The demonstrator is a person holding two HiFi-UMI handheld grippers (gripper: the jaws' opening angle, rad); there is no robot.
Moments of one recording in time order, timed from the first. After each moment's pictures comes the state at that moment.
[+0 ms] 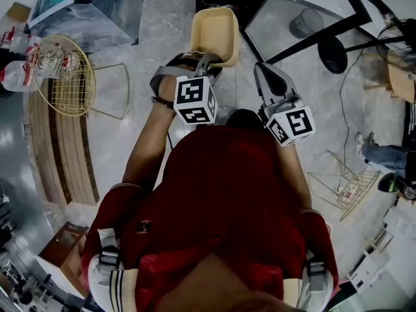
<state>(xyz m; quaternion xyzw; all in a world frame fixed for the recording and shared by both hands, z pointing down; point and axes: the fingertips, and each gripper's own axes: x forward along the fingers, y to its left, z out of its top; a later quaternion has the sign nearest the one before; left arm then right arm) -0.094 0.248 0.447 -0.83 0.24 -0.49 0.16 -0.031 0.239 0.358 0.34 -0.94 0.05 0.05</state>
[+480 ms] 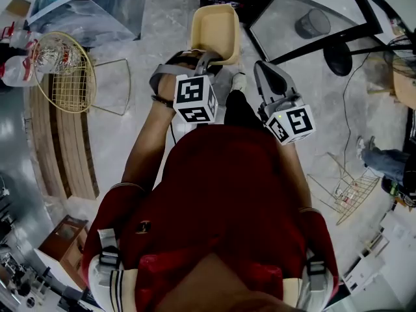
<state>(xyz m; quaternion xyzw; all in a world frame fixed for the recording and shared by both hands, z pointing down) -0.100 0.218 0.462 -0.82 0.24 -0.50 0.14 -0.037 0.205 0.380 0.33 -0.94 0.07 0.05</state>
